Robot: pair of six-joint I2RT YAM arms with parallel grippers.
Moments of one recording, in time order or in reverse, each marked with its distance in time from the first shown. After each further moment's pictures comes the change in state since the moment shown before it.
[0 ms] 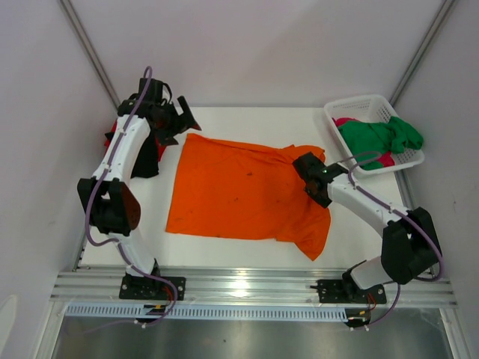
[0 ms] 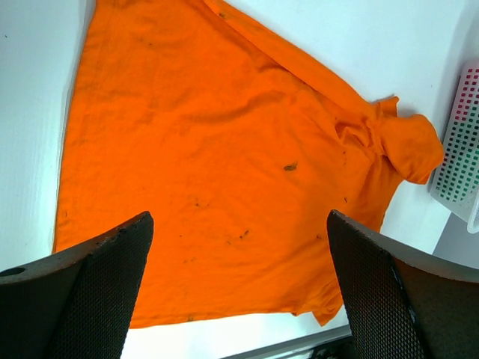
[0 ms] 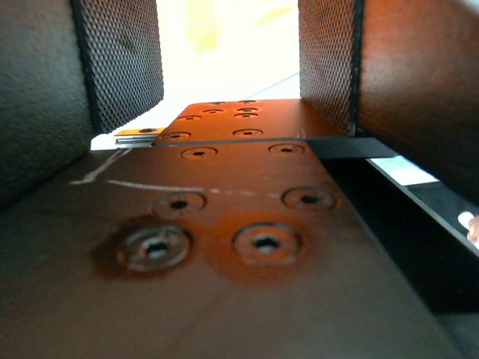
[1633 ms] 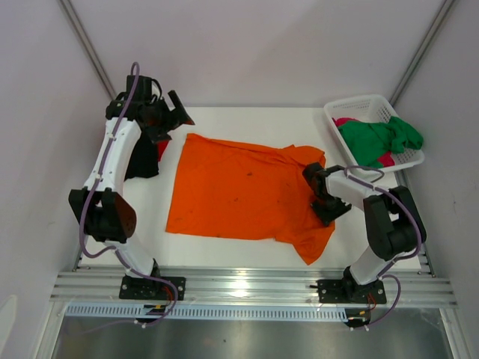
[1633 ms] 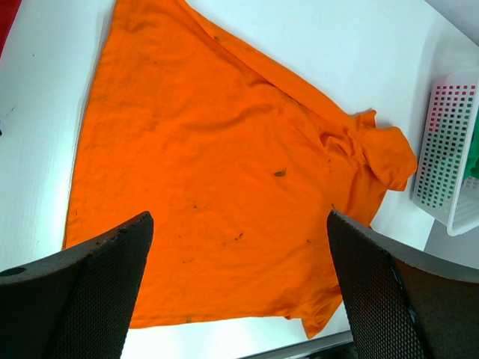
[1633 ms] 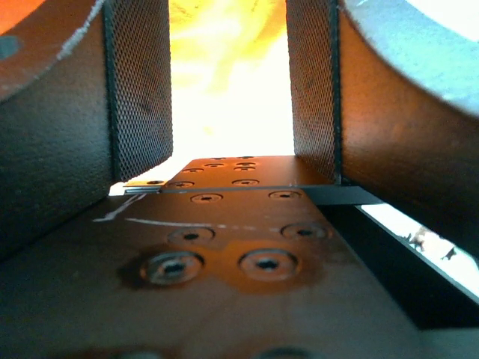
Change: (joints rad) left arm 0.032 -0.080 -0.002 0.002 0.002 0.001; right arm -0.152 0.210 -0.082 -0.066 -0.246 0.215
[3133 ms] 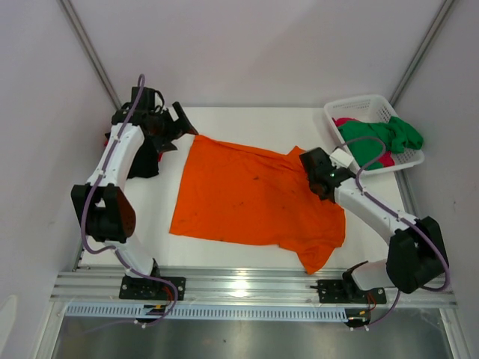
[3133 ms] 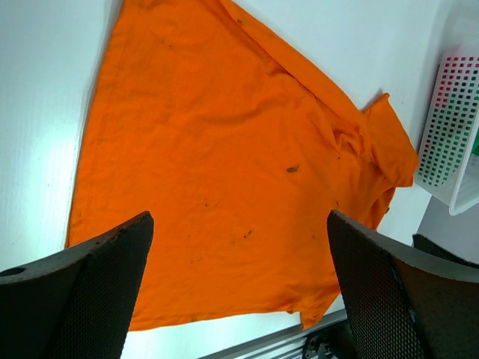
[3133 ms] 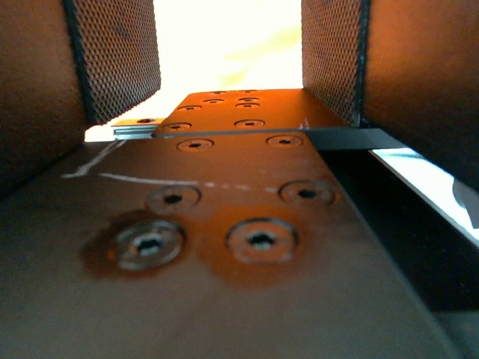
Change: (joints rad) left arm 0.014 0.000 -0.149 0.088 0.096 0.000; right arm 0.121 -0.287 0.022 0.315 0.344 -0.482
